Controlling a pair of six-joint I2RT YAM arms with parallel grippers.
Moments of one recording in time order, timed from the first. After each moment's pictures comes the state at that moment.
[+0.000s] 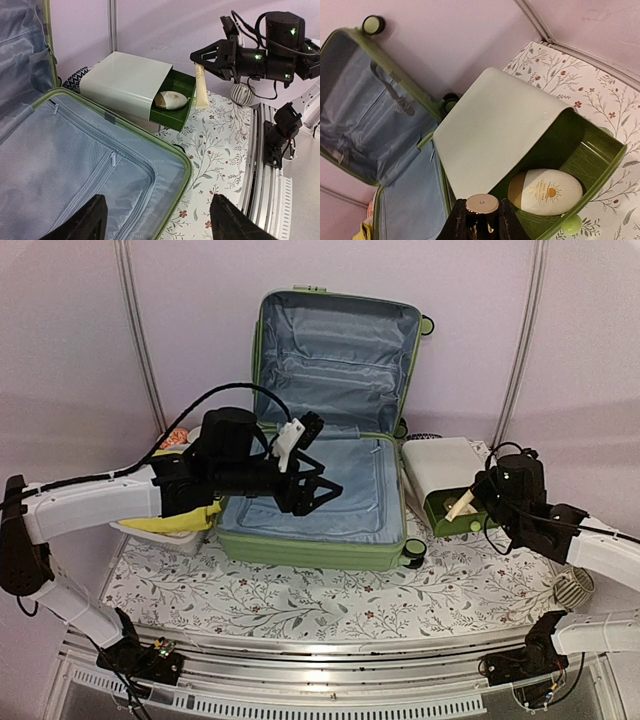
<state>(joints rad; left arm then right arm) -0.89 1.46 1.18 -0.06 0.25 -0.02 0.60 0.98 0.68 -0.11 0.64 1.02</state>
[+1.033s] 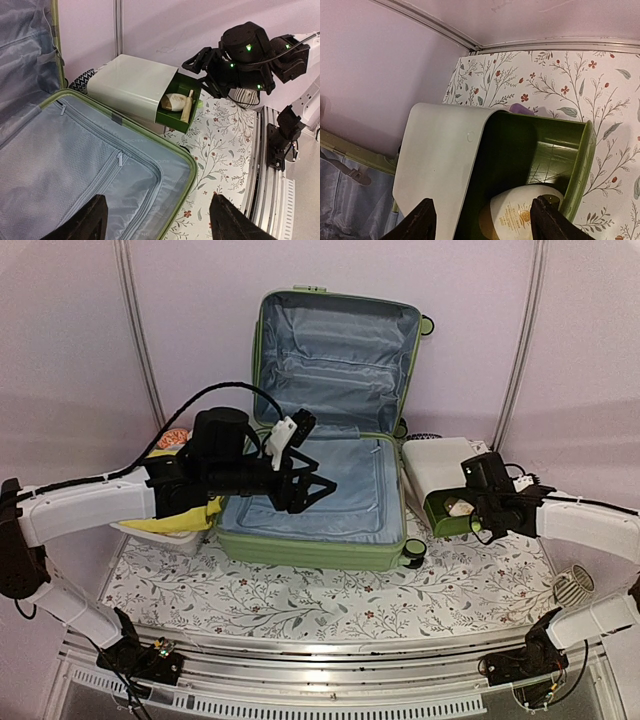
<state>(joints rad) -0.87 1.43 1.15 -0.04 0.24 -0.01 0.55 1.26 0.79 -0.27 0.84 1.58</state>
